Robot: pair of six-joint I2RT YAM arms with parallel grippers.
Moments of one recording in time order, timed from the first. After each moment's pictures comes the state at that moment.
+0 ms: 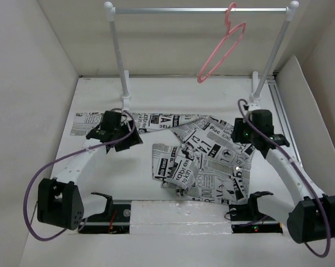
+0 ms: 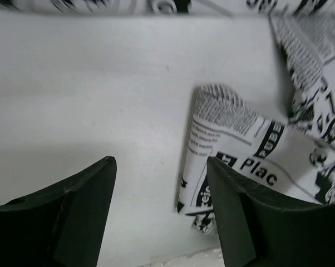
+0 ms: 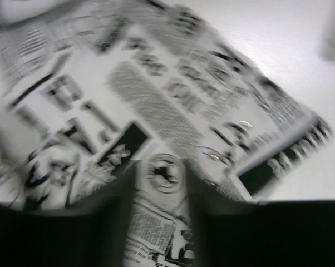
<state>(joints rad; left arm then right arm) -0.20 1.19 0.84 -0.56 0.15 -0.55 0.21 1.09 0.85 -0.47 -0.09 0.11</state>
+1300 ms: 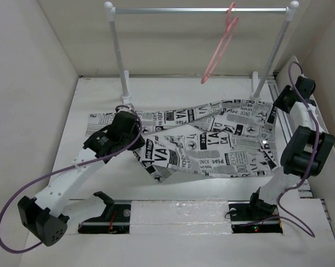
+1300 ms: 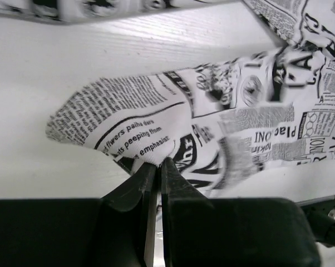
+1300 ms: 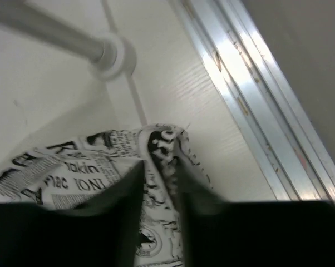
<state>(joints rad) -0.60 1.05 0.98 -0.75 -0.12 -0.73 -0.40 1.72 1.34 -0.31 -0.09 0.25</state>
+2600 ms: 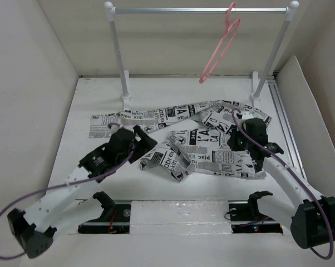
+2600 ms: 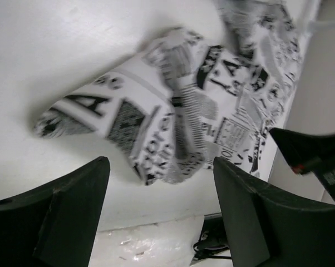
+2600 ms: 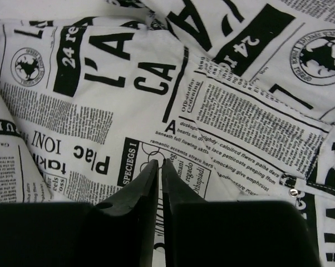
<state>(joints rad) -0.81 0.92 0.89 -0.63 -0.25 -1.12 0.20 1.02 0.64 -0.34 -0.12 0.17</state>
